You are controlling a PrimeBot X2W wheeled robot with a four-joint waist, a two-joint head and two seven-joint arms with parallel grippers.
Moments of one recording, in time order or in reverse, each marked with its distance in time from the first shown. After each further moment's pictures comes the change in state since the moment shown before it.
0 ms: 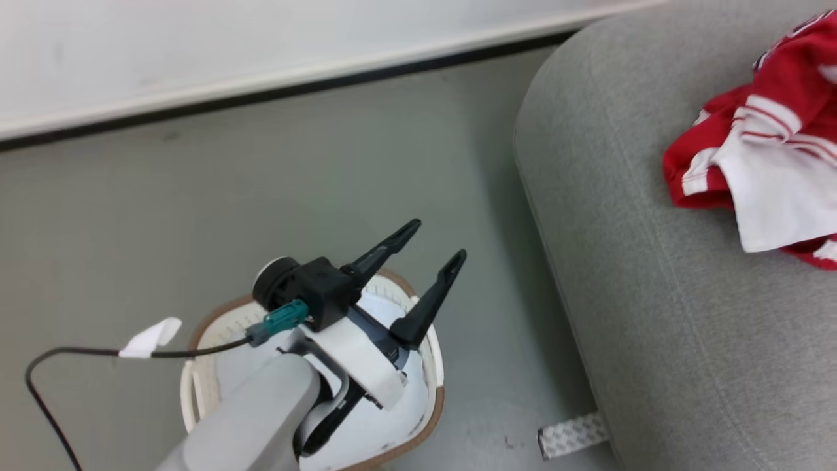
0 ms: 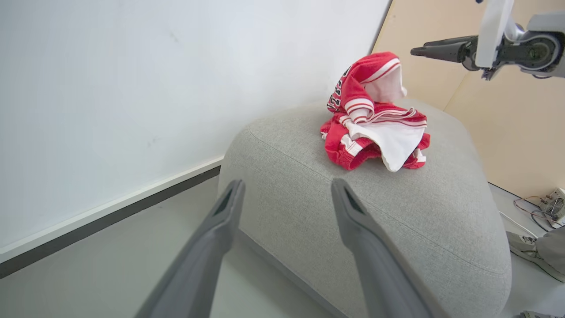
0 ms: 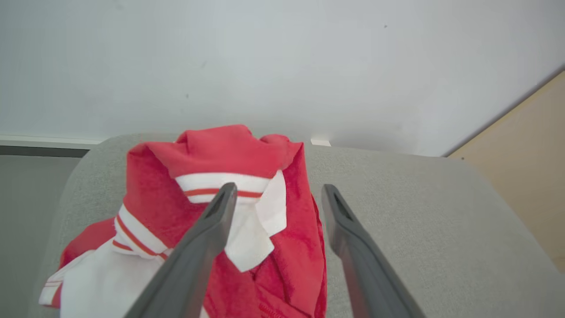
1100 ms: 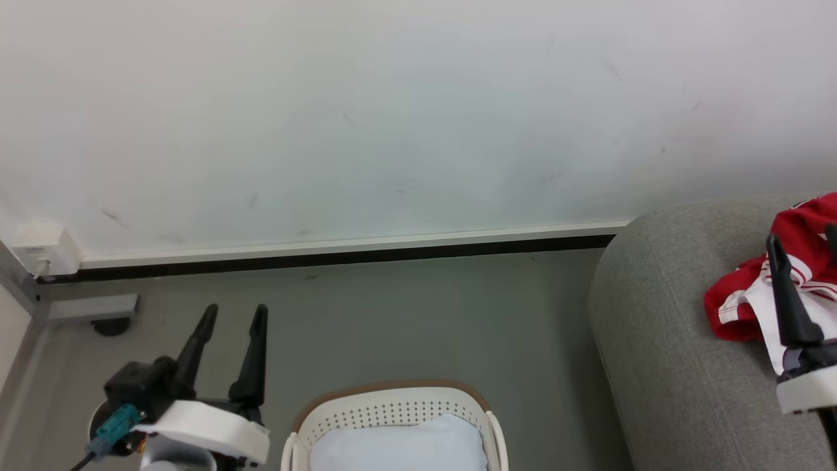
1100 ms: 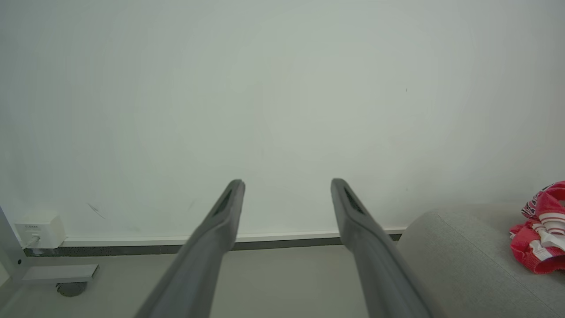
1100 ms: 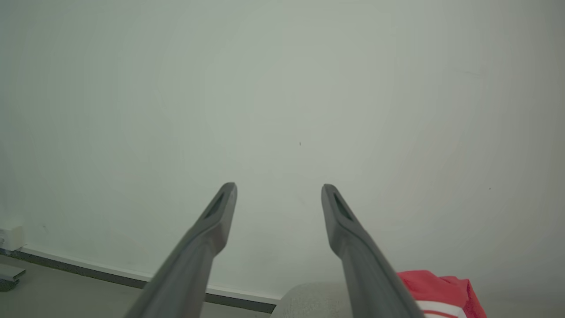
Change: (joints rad) left arm 0.431 -0.063 0.592 -0.006 0.131 0.072 -0.001; right arm 0.678 0.159 -0.203 -0.555 -0.036 0.000 -0.371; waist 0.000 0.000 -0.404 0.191
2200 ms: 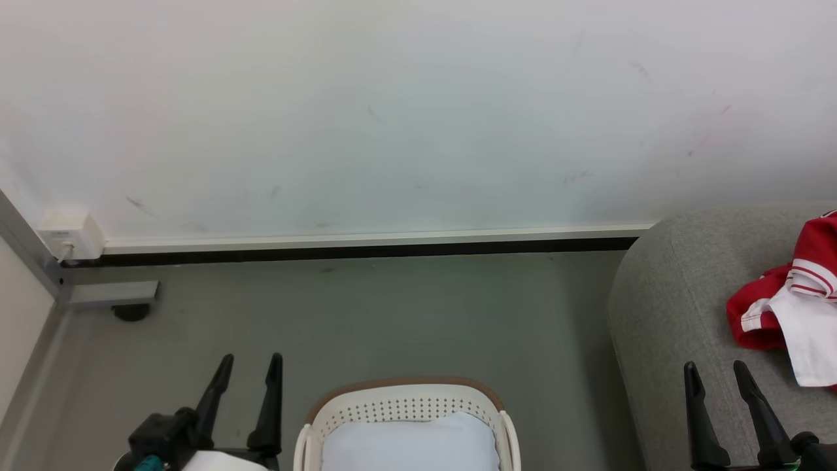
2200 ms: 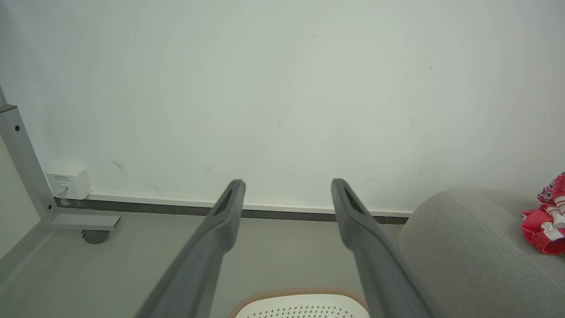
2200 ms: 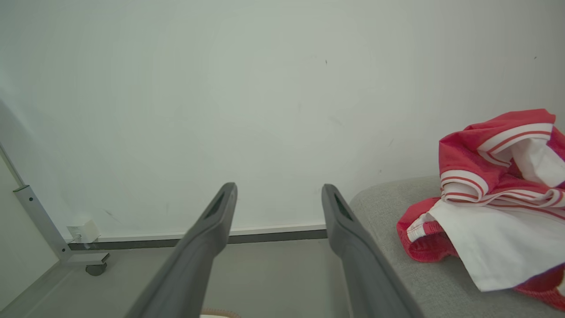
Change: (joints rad) left arm 0.143 -0.164 0.153 -0.014 0.171 -0.092 0.000; right arm 0.374 0.386 -0.150 -0.138 -0.152 0.000 -0.002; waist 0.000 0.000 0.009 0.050
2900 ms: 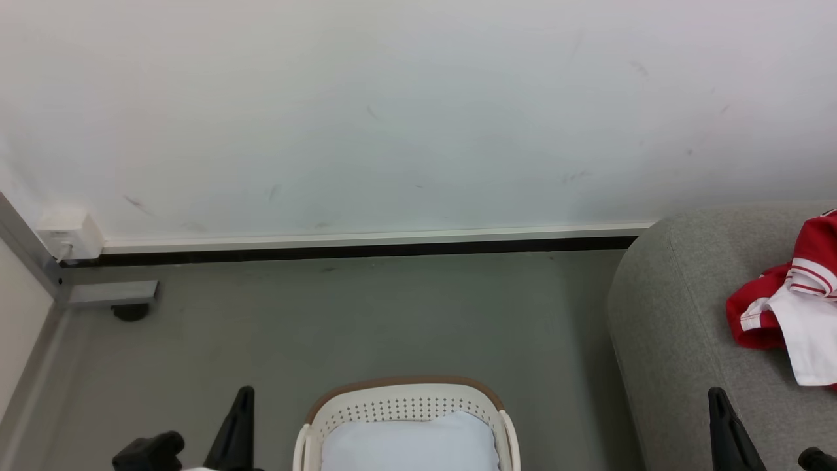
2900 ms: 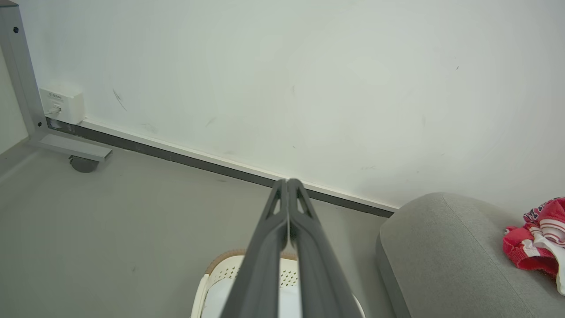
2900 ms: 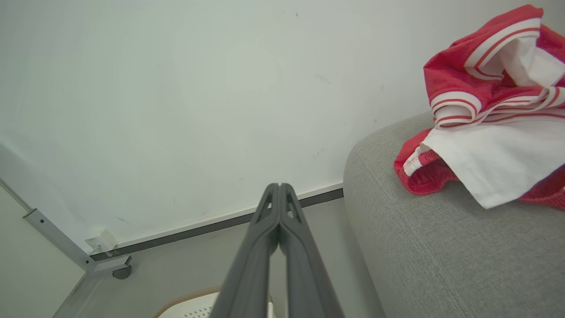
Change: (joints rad) left arm 0.035 -0.011 0.011 0.051 -0.182 0.000 0.053; right arm 0.022 0.018 -0.004 0.059 0.171 0.000 0.050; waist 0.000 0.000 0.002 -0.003
